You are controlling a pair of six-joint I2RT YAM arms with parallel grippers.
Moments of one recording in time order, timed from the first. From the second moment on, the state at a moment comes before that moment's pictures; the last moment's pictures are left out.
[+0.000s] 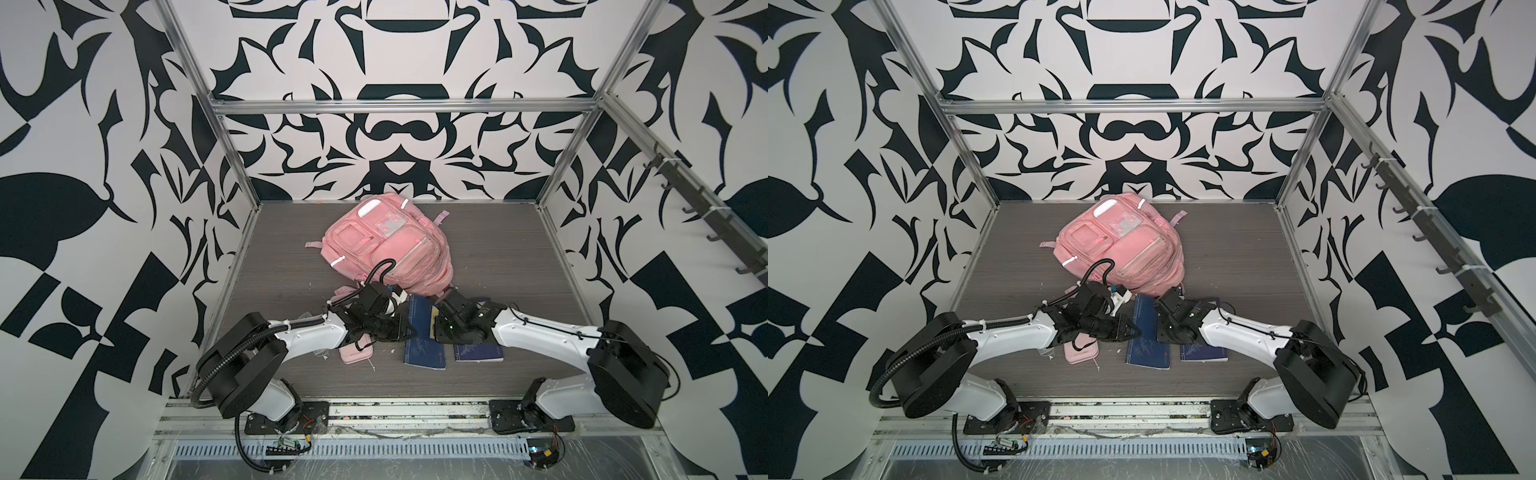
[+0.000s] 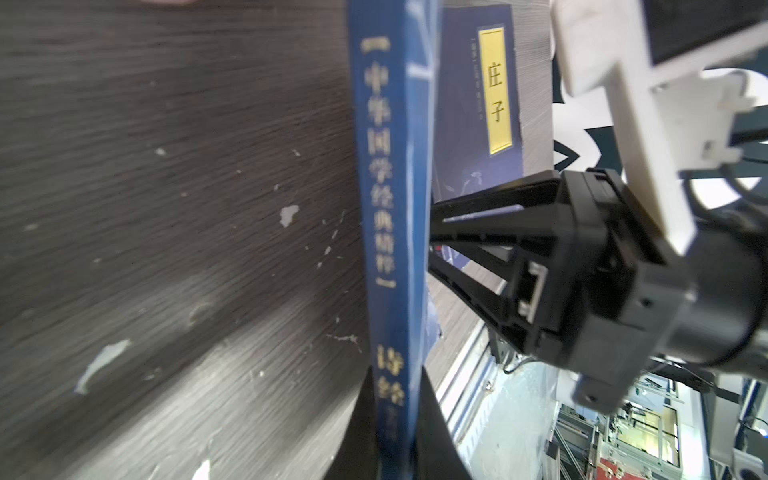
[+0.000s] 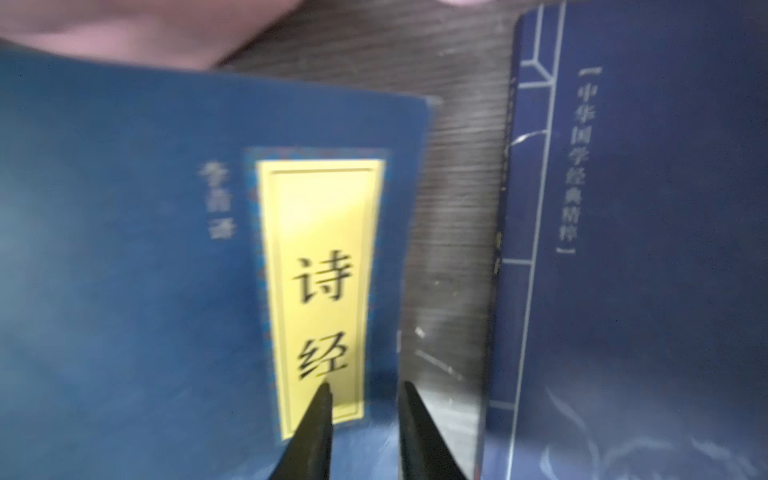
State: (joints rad) left arm -0.83 1.48 0.66 0.06 0.56 -0.79; right arm 0.81 1.33 0.70 -0.49 0.00 0.85
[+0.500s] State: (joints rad) left arm -0.62 1.41 0.66 0.24 0.84 -0.86; right arm 0.71 0.93 0.68 -0.45 0.00 0.78
